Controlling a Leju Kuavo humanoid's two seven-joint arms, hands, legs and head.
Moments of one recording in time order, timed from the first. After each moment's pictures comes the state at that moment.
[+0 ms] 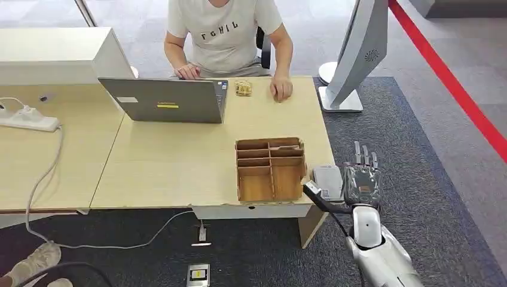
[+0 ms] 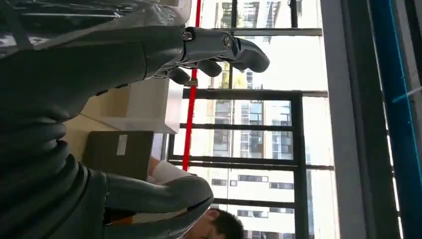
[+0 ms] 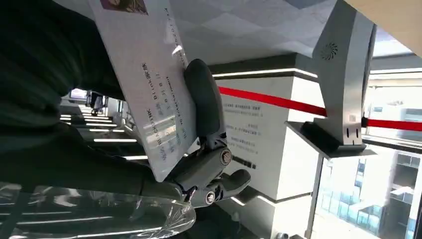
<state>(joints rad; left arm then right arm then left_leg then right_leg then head) 0.31 0.17 -0.24 -2.53 -0.26 0.69 -0.22 -0.37 -0.24 0.39 -0.92 1.54 -0.58 0.48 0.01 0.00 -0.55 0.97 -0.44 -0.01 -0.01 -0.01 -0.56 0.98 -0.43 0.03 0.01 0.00</state>
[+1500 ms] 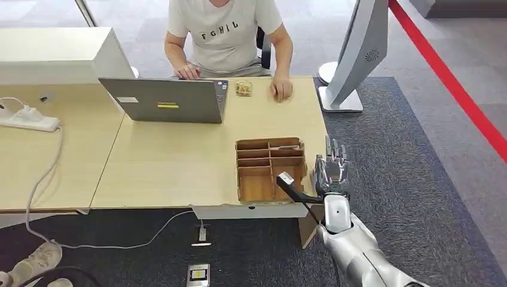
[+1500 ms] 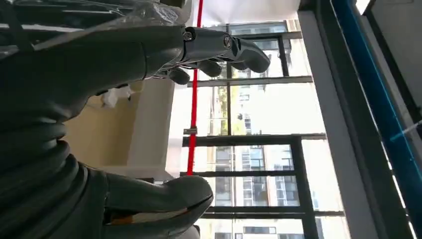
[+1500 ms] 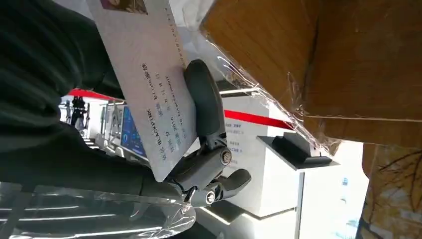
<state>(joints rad) 0.39 0.02 -0.21 -2.57 -0.49 0.69 -0.20 -0.56 -0.04 0.40 -0.60 1.54 -0.66 0.45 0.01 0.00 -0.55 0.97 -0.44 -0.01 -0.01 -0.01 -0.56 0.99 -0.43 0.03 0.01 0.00</state>
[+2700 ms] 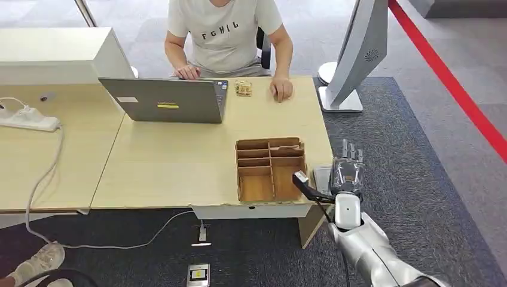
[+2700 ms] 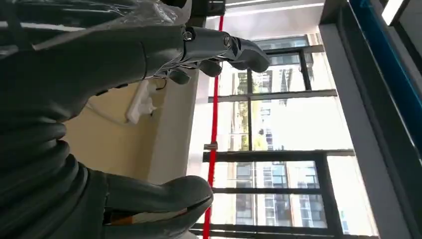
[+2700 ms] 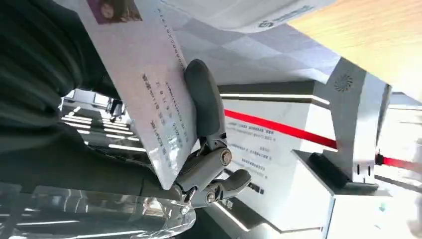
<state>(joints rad) 0.40 -0.03 -0.18 -2.57 -0.56 0.69 -0.10 -0.59 -0.11 0.42 -0.52 1.55 -0.57 0.56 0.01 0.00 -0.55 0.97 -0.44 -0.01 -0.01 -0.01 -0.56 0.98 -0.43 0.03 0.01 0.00</state>
